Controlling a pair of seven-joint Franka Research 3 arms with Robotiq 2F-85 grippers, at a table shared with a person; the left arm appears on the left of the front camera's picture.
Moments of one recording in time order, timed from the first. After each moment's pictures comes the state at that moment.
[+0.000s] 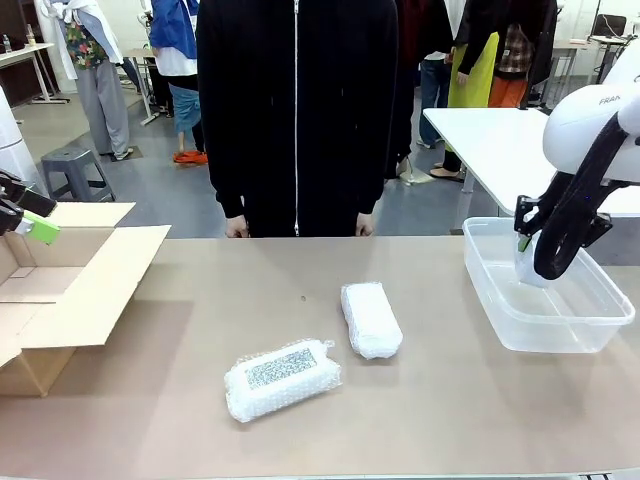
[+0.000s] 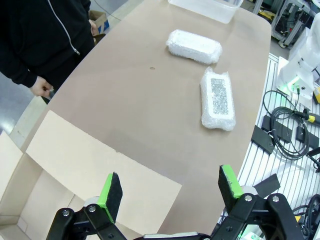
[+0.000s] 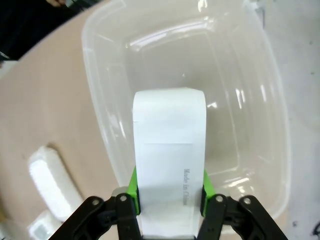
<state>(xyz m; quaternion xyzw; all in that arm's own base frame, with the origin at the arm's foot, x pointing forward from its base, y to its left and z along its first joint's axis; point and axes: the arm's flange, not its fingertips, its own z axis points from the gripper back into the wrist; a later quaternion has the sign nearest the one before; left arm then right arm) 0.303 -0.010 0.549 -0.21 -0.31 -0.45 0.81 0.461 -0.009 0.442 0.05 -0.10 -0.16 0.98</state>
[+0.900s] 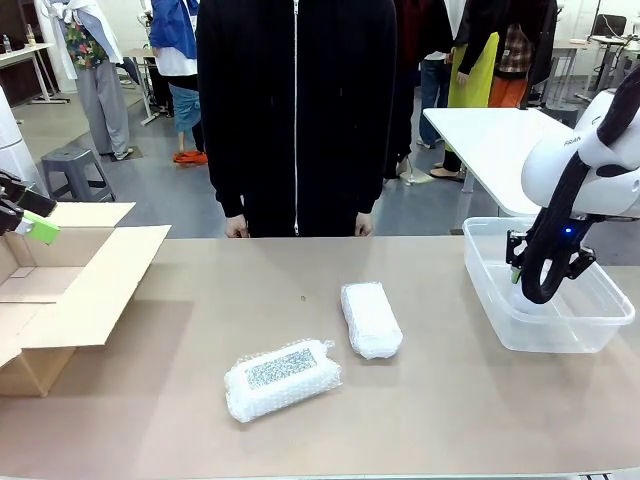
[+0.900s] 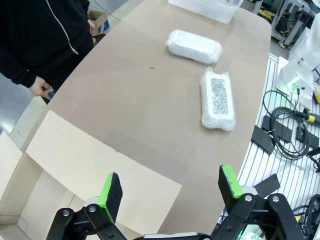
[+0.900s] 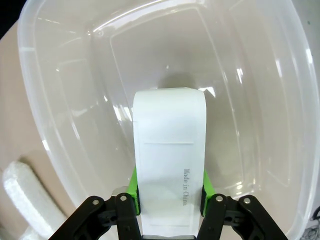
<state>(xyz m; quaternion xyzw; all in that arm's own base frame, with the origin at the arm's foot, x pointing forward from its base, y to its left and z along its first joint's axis) 0.303 -0.010 0.549 -0.21 -0.31 -0.45 0.81 0.483 -0.016 0.374 0.03 -0.05 -0.17 0.98</state>
